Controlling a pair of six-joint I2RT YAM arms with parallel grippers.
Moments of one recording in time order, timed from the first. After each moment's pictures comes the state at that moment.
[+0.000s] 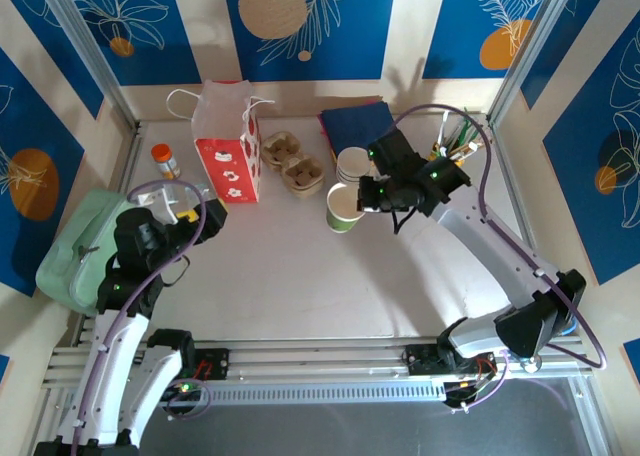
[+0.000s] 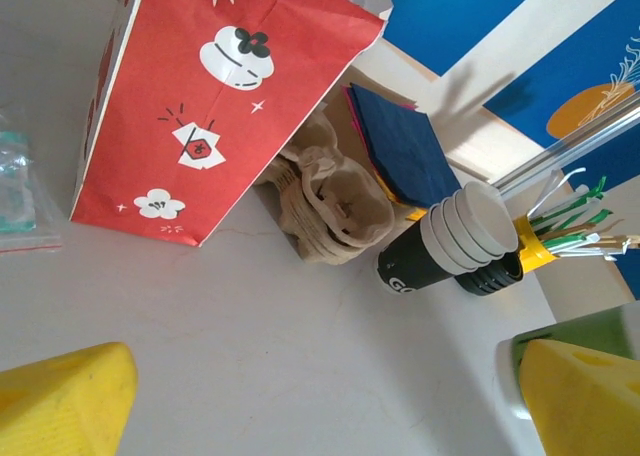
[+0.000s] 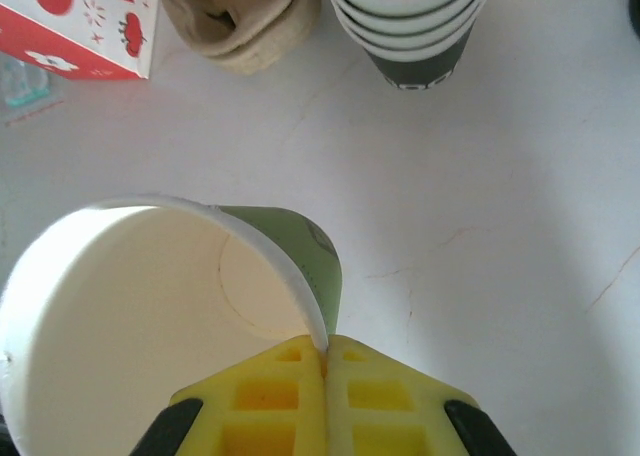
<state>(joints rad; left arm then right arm) -0.08 0.63 0.69 -0.41 0.33 -0.57 0.62 1.38 1.46 -1.08 0.03 0.58</state>
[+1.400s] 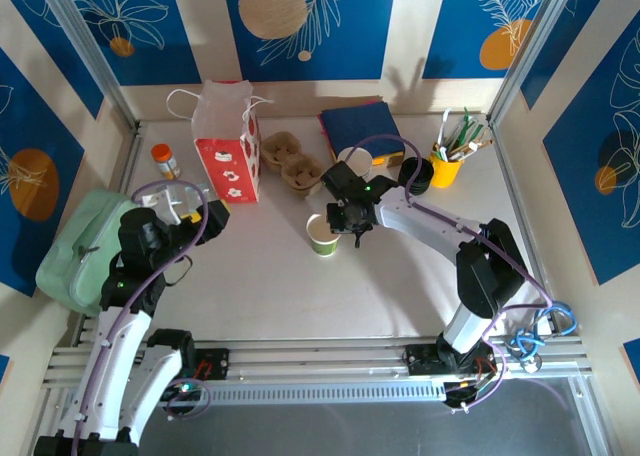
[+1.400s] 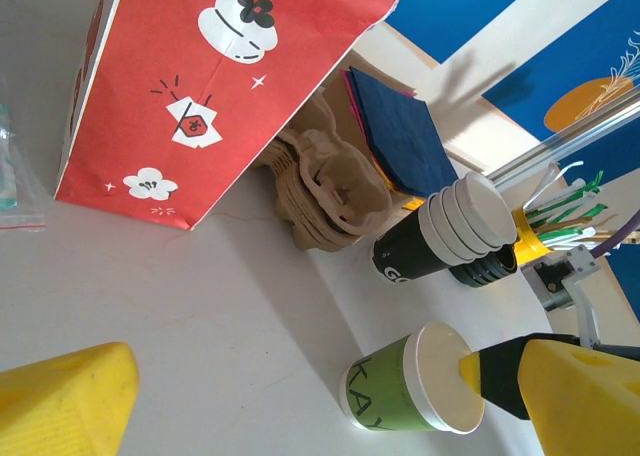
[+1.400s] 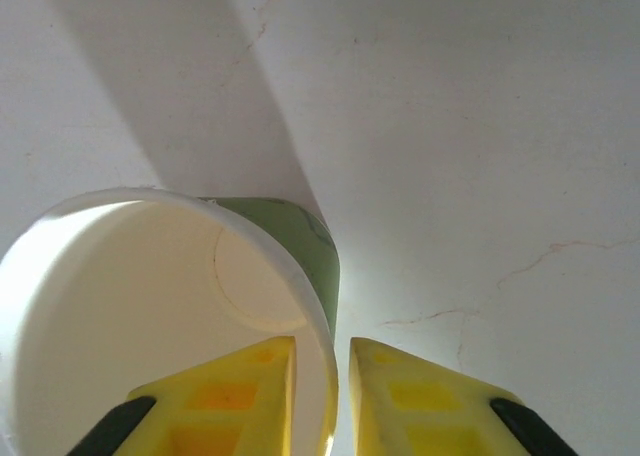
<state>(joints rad) -0.08 0.64 0.66 -0.39 0.35 -0.60 0.71 1.67 1.31 -0.83 0.08 0.63</state>
